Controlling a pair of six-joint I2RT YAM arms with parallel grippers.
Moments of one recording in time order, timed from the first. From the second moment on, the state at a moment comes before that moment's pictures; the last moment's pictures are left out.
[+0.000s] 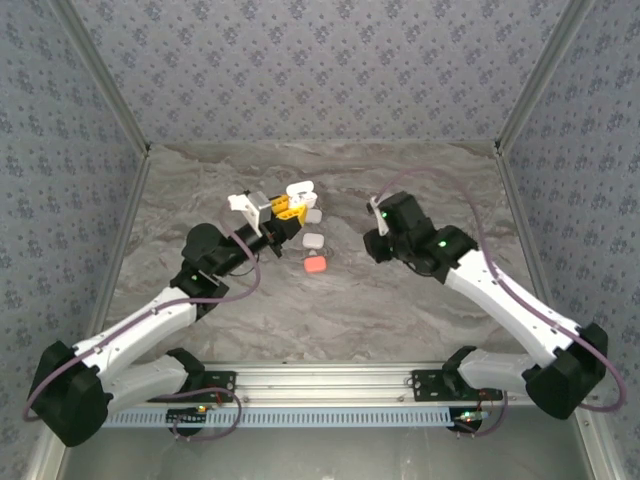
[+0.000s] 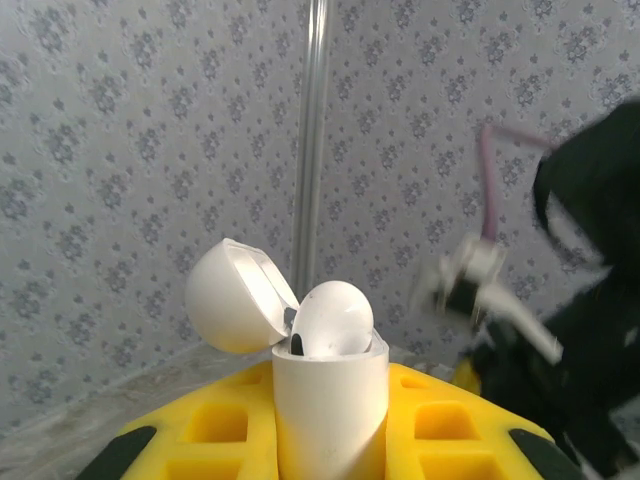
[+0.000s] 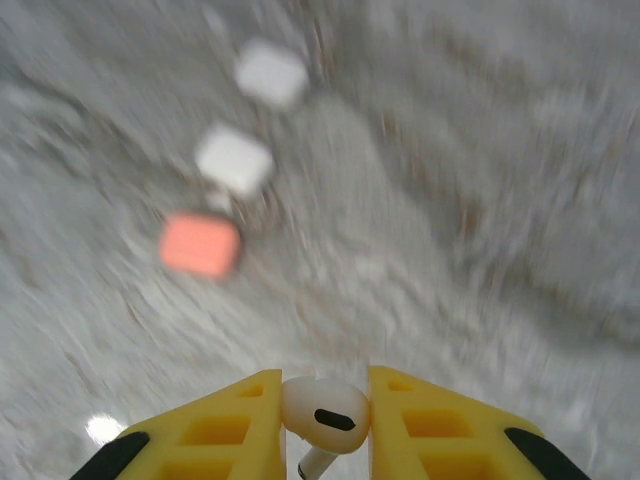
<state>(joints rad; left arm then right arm) -0.66 1.05 0.64 0.63 0.31 -0.17 0.66 1.17 1.14 -0.72 0.11 0.19</state>
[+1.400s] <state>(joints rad) -0.73 1.17 0.63 0.74 0.37 -0.27 0.70 1.22 1.32 -0.44 -0.22 0.04</state>
